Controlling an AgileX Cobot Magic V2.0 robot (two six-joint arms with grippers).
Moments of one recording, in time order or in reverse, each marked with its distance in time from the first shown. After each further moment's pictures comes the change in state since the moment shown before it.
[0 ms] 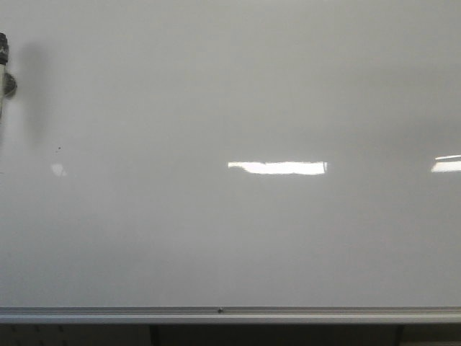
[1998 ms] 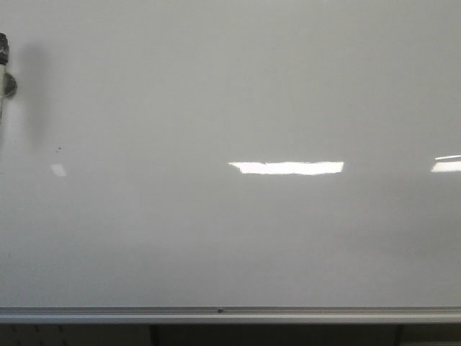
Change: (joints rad) left arm 0.000 -0.375 0.744 0.026 -0.653 0.000; right arm 0.000 -0.446 0.608 -0.037 -0.489 0.000
